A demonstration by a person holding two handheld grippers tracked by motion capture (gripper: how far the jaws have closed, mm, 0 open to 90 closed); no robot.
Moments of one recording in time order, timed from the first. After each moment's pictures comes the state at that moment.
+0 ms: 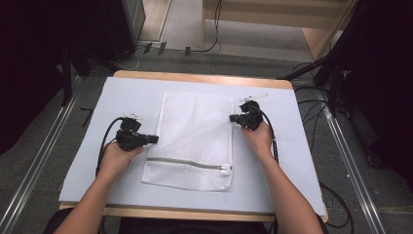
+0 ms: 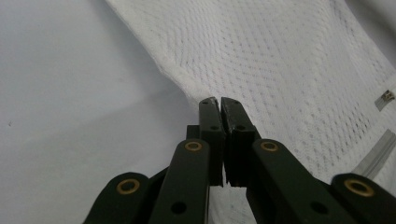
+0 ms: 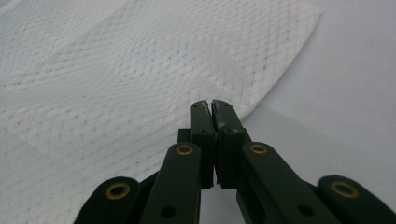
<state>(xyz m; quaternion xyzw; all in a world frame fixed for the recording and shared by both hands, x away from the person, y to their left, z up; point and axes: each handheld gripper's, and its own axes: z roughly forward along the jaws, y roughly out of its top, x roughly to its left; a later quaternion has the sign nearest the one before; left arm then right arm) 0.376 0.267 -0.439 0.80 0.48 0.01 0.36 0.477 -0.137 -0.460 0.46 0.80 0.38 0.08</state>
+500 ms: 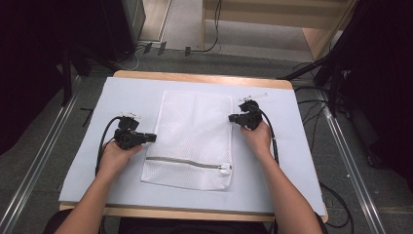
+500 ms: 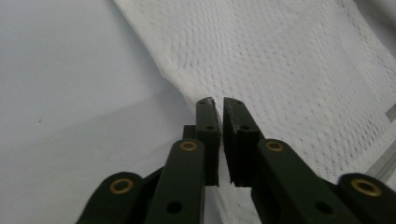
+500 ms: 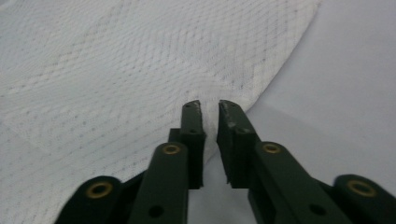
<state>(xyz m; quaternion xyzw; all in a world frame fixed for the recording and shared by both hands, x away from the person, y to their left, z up) 0.381 0.275 -0.439 0.79 0.49 0.03 0.36 0.479 -0.137 -0.462 0.47 0.80 0.37 0.08</state>
